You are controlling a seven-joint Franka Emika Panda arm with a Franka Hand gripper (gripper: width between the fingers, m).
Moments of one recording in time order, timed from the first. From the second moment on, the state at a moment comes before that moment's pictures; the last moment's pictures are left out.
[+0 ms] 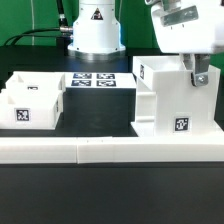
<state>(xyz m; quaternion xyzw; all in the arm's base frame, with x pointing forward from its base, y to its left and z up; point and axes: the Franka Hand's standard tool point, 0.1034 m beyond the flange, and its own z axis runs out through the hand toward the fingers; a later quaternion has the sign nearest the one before) 0.642 0.114 0.104 -0.74 0.66 -0.01 0.15</state>
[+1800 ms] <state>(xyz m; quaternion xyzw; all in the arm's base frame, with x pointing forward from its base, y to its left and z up) 0.604 0.091 0.138 -0.90 0.41 -0.01 0.13</state>
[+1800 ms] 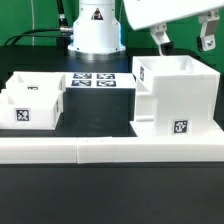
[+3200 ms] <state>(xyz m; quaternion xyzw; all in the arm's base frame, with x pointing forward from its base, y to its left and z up) 0.555 -0.021 0.116 -1.00 0.06 0.00 0.07</state>
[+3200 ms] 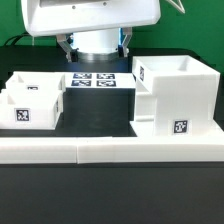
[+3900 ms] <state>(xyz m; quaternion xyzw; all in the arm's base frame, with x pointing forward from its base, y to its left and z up) 0.531 -0.073 0.073 -1.00 0.04 0.00 0.03</state>
